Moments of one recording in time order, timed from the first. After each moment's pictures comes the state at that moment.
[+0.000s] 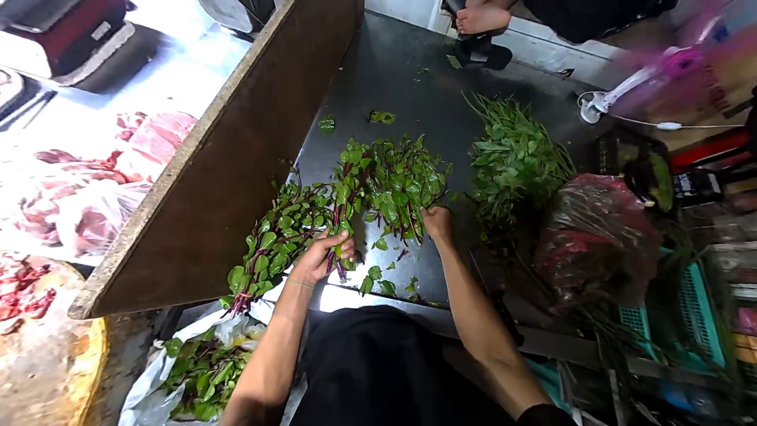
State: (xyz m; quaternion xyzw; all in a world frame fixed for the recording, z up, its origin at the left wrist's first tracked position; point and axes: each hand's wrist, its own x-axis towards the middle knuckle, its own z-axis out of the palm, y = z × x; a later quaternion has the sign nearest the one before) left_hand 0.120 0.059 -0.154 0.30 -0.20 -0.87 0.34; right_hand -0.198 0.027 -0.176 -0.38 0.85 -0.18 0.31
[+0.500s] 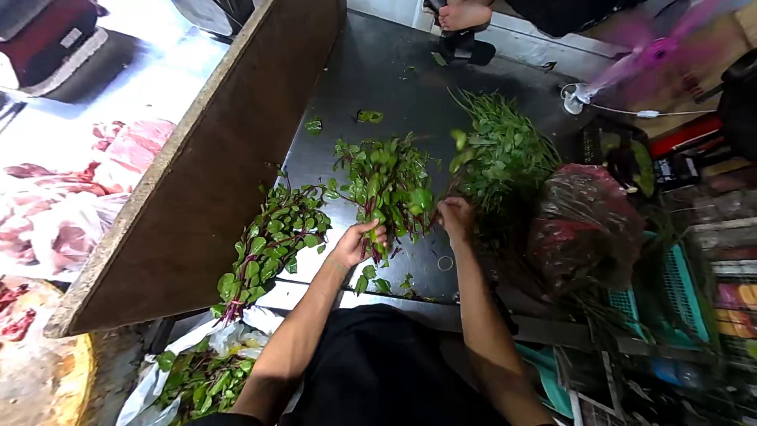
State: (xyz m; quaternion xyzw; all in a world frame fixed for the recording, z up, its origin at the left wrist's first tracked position) left_hand 0.032 0.040 -0.177 0.22 -0.12 -0.92 0.29; right_hand -0.224 0.067 -0.127 -0.32 0.78 -0.44 0.33
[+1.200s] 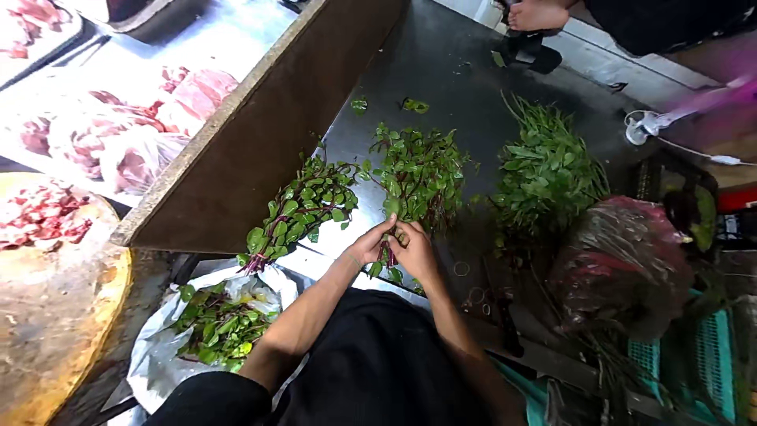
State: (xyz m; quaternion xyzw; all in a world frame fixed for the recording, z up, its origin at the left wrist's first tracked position) left_hand 0.044 0.073 -0.201 0.34 -0.12 -0.90 0.25; right_hand -0.094 0.110 -0.131 -0.62 0.67 -0.20 0.35
